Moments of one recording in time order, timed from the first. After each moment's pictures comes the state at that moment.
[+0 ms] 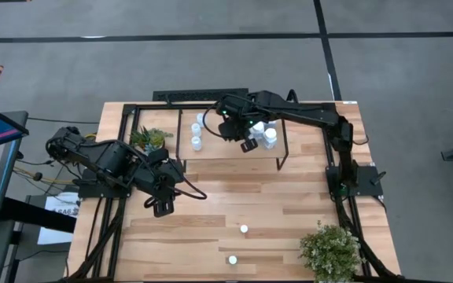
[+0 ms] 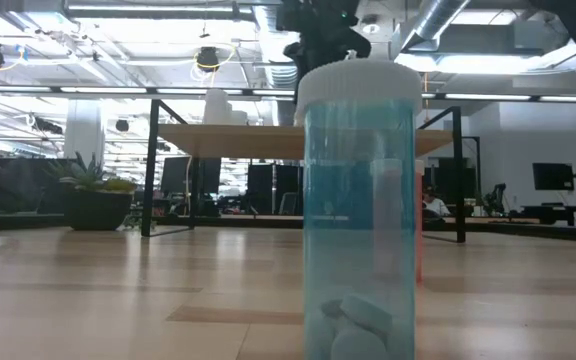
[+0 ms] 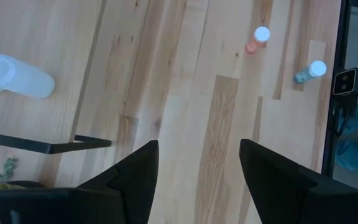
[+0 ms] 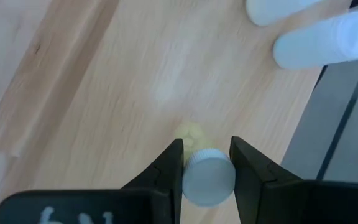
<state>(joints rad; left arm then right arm) -0.43 1.47 1.76 -1.44 -0.25 -0.59 -0.24 2.00 2.09 -1.19 0.07 -0.76</state>
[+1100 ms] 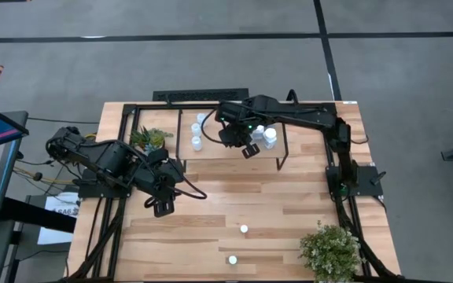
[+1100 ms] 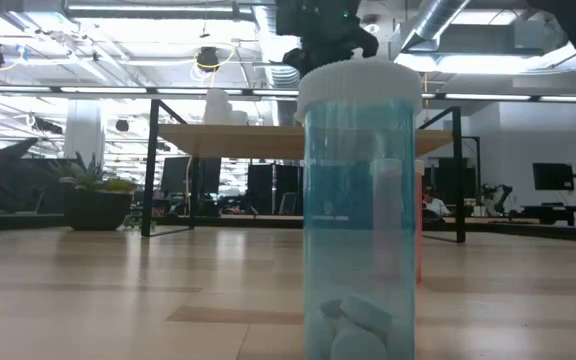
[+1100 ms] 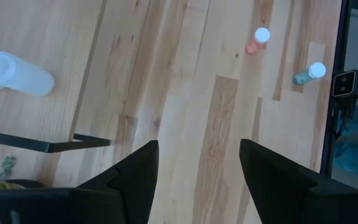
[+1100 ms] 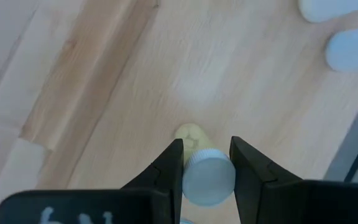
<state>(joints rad) -0.43 1.47 1.76 -1.44 -0.25 -0.60 -0.21 2.03 2.09 -1.27 0.03 -0.73</state>
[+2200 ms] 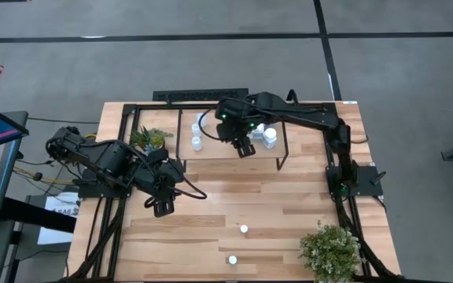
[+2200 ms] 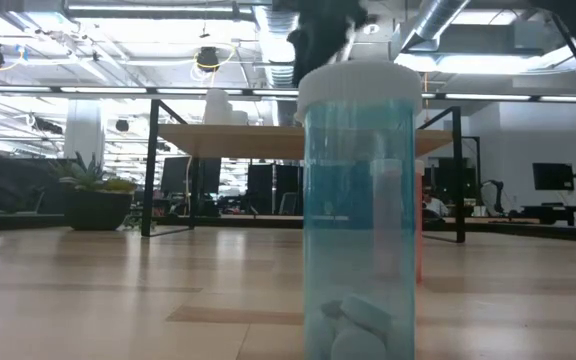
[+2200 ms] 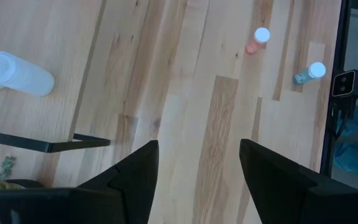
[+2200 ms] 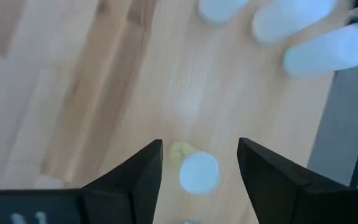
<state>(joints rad) -0.43 1.47 1.76 -1.44 -0.25 -0.60 -0.19 2.02 2.17 -1.28 0.03 -0.57</state>
